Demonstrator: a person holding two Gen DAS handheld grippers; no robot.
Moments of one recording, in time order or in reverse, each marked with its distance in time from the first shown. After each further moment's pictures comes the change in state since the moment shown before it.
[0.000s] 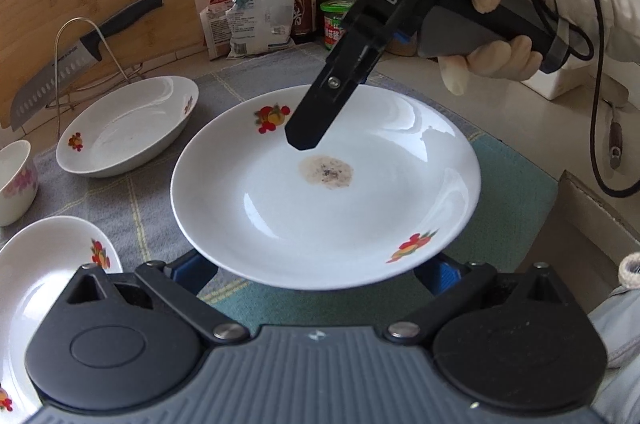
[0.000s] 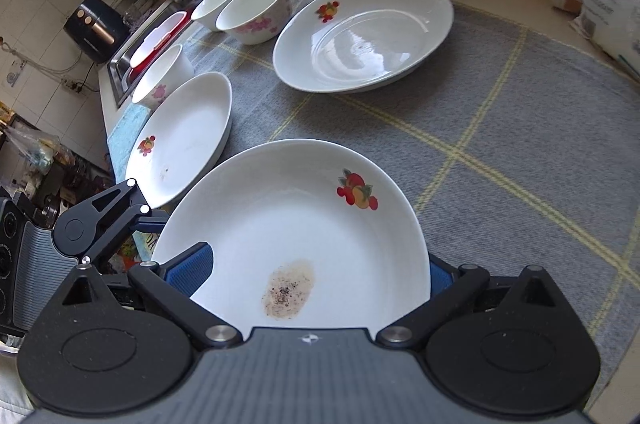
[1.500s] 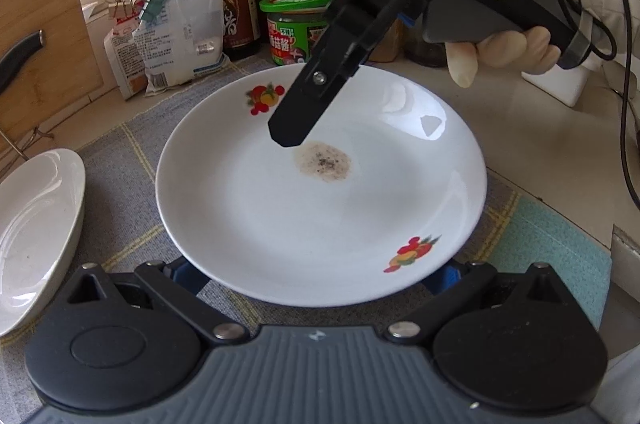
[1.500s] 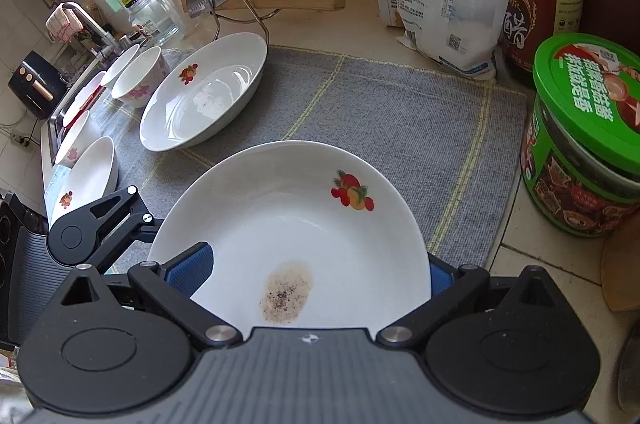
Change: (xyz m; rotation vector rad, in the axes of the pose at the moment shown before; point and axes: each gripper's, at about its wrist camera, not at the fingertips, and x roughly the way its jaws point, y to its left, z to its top) left arm 0.111 -0.015 0.079 0.113 0.036 -0.090; right arm -0.044 -0.104 -0.004 0.102 -0.110 -0.149
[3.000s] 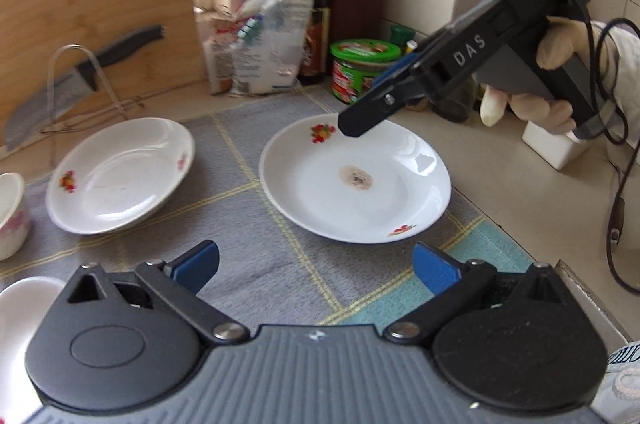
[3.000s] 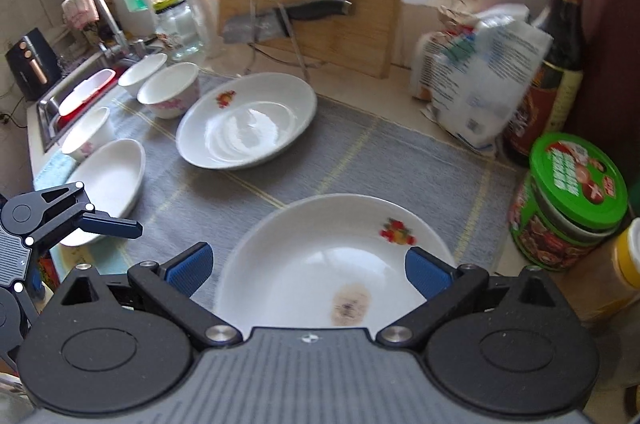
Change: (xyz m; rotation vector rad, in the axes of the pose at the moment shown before) left arm -0.114 0.007 -0.029 -0.228 -0.094 0.108; right arm -0.044 0.098 -0.011 -0.159 -0.143 -0.132
